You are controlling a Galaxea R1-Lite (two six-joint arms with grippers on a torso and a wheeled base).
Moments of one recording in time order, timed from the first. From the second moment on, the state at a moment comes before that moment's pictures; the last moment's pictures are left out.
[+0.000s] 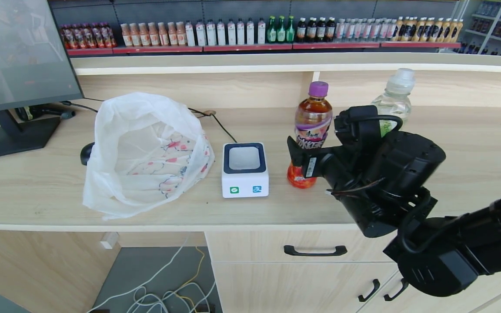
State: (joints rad) left arm 0.00 0.00 0.00 0.00 0.00 0.00; right arm 0.67 1.91 -0.86 -1.25 -0.48 -0.11
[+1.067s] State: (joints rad) left arm 0.00 0.00 0.00 0.00 0.00 0.00; right arm 0.64 2.02 -0.98 -1.28 -0.47 -0.15
